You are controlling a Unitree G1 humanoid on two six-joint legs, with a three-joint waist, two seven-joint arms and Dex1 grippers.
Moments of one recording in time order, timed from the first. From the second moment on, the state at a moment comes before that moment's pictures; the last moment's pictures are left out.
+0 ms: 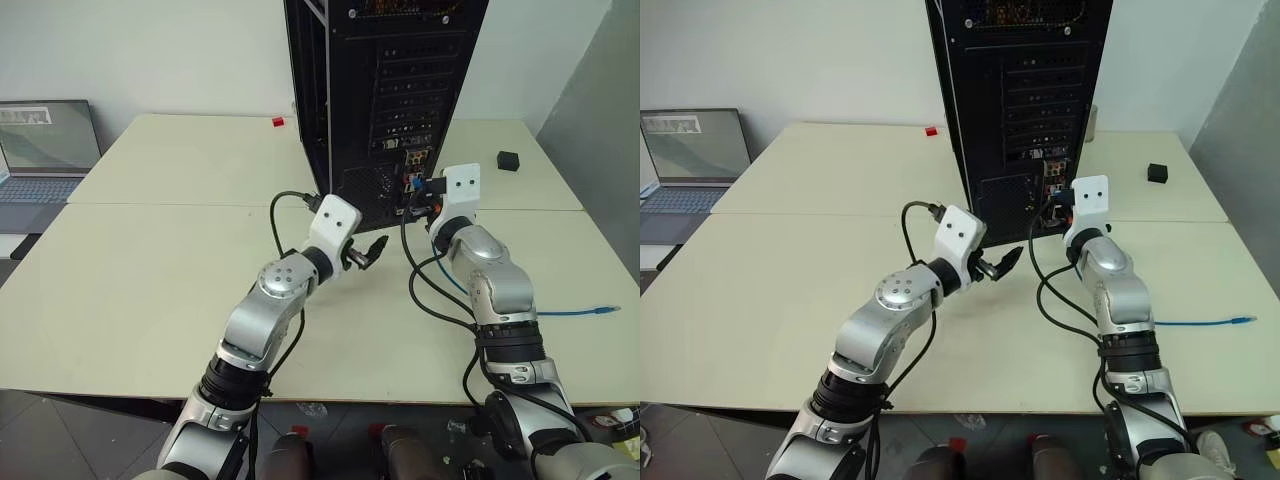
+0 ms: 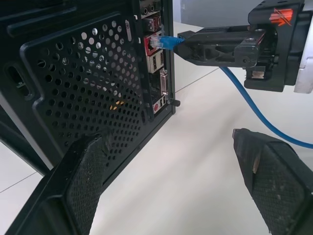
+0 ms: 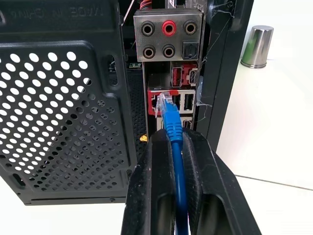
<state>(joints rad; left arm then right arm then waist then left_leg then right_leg) -0.53 0.19 -0.25 -0.24 -0.15 0.65 -0.31 -0.67 -0.19 -0.06 0.12 0.16 0.49 0.14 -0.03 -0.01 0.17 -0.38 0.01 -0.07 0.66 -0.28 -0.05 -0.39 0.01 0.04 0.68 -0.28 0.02</state>
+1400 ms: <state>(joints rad) -0.53 0.18 -0.24 -0.24 -0.13 0.65 -0.31 -0.70 -0.19 -0.01 0.15 0.07 0.48 0.17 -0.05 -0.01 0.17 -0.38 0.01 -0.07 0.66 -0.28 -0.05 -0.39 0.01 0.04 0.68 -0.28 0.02</state>
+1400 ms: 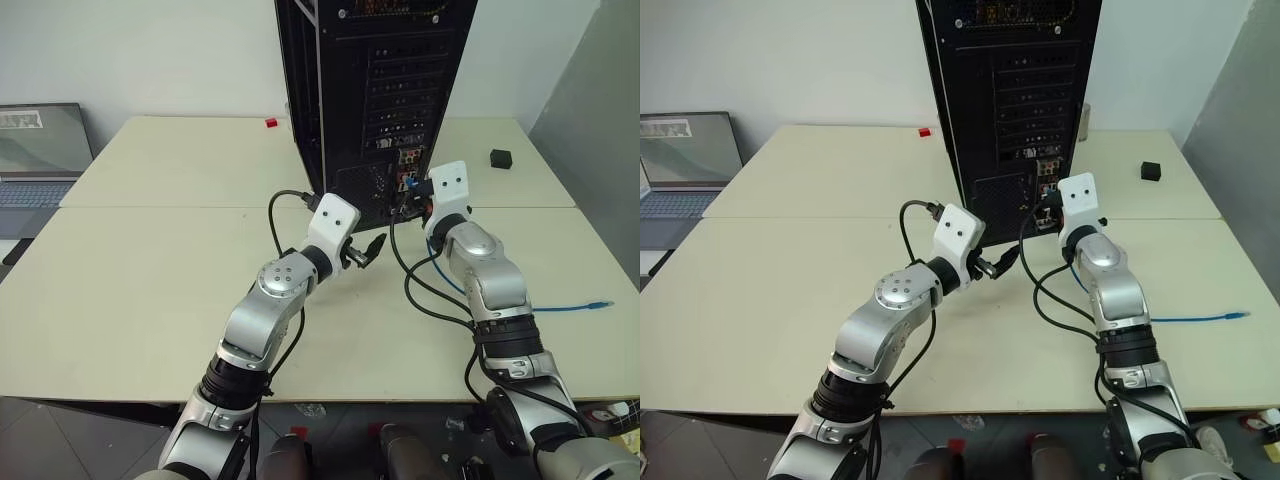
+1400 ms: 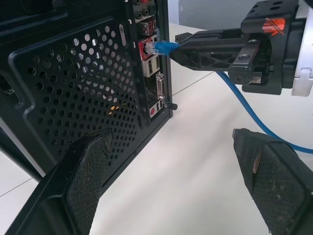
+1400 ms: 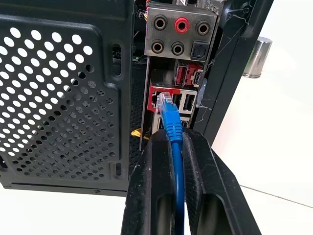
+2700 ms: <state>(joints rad) -0.53 0.20 -0.22 -0.23 -0.13 0.66 -0.32 -0.83 -0.11 -0.06 0.28 0.13 0.54 0.13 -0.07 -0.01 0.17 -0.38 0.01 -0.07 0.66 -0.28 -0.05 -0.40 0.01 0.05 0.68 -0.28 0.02</state>
